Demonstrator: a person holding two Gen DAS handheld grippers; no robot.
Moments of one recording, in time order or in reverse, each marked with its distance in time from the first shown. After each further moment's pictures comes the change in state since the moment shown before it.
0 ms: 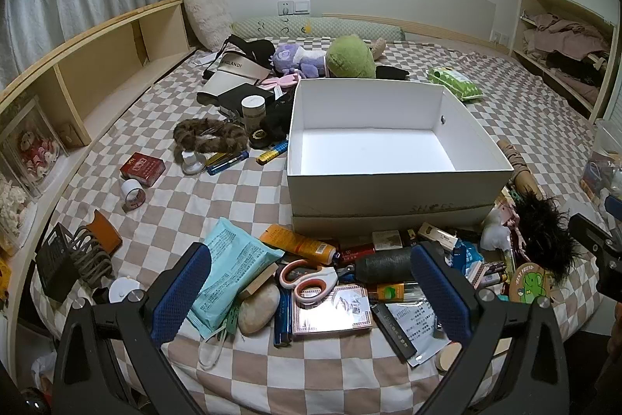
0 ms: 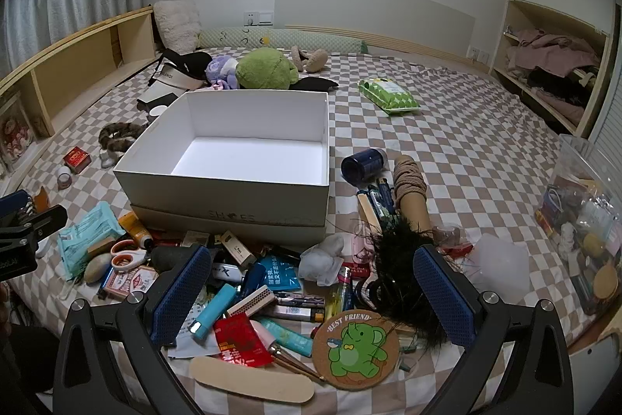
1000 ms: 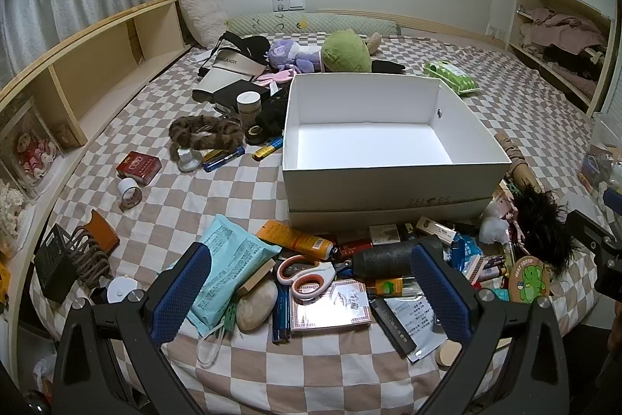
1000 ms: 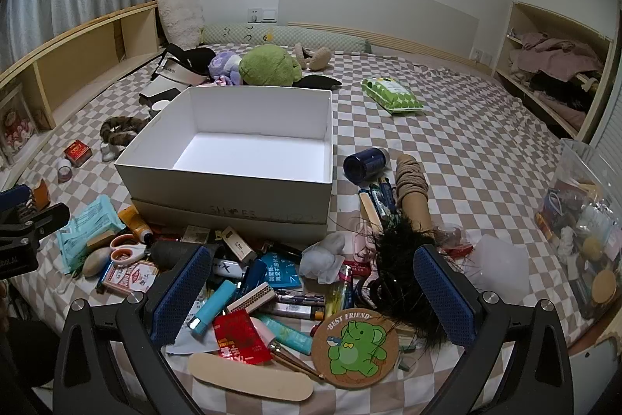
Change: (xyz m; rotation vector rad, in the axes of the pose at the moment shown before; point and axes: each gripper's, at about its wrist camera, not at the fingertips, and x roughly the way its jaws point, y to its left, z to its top) left arm 0.002 -0.004 -0.002 0.011 0.013 -0.014; right arm -0.001 0.002 -0.001 -0.014 0.004 -0.002
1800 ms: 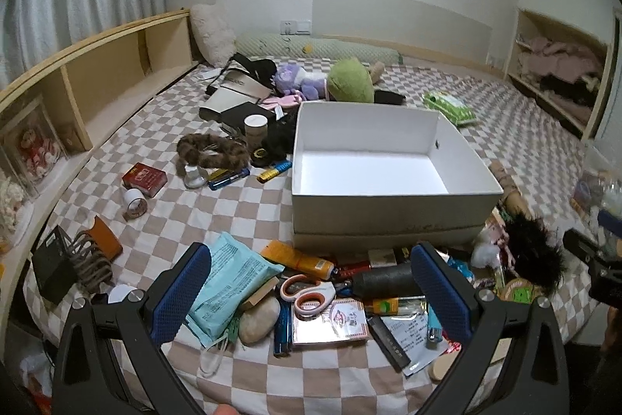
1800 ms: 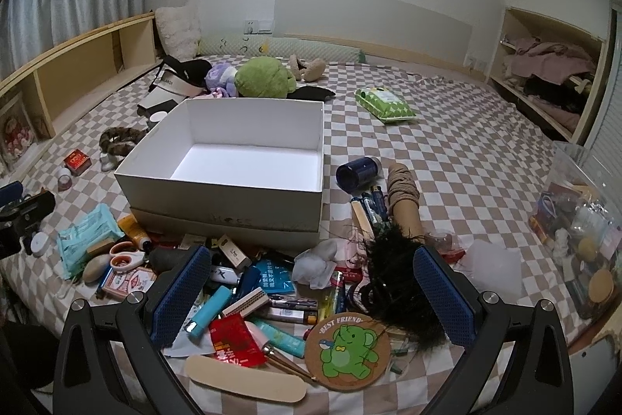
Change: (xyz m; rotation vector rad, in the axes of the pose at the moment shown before) left arm -0.021 0.019 0.001 -0.085 -0.110 -0.028; right arm -0.010 -0.009 -0.001 0.018 -0.046 -0.008
